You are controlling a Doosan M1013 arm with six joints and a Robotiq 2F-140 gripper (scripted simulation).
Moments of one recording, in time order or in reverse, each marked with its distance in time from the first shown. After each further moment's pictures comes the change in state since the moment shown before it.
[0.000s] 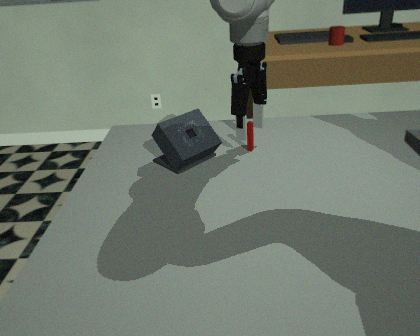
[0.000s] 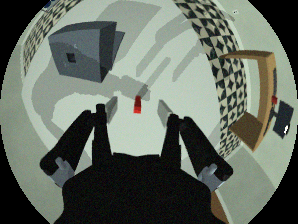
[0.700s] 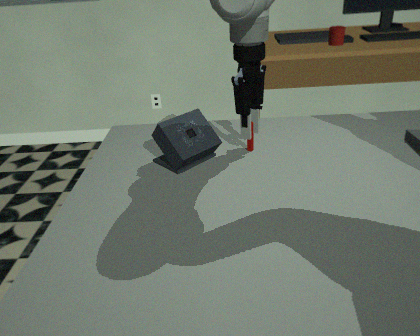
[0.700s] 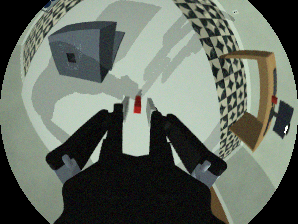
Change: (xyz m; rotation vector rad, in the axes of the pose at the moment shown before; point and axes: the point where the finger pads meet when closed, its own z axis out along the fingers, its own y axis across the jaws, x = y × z) arm 0.000 0.000 0.000 0.000 0.000 0.000
